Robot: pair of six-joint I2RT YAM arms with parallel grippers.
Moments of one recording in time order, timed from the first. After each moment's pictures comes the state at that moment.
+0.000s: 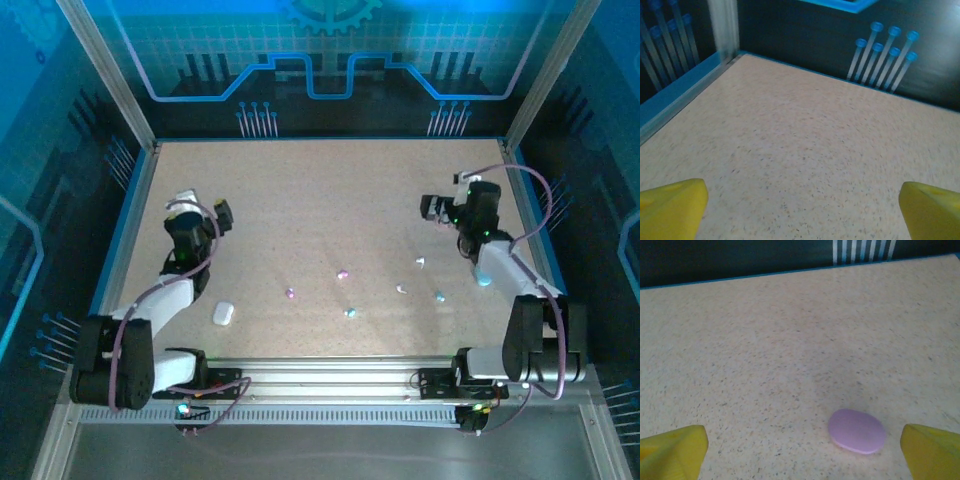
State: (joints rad) left arm -0.03 1.21 0.52 0.36 -0.34 -0.31; right arm -0.05 1.37 0.84 -0.06 -0.09 0.12
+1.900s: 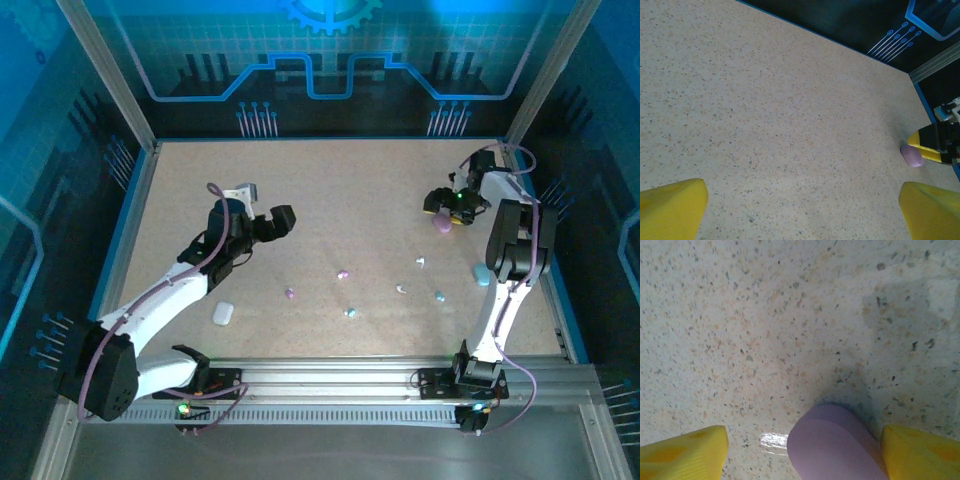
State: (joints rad) left arm -0.36 1.20 0.73 0.02 0.05 -0.61; right arm -0.17 2.09 1.55 -0.80 -0.35 0.08
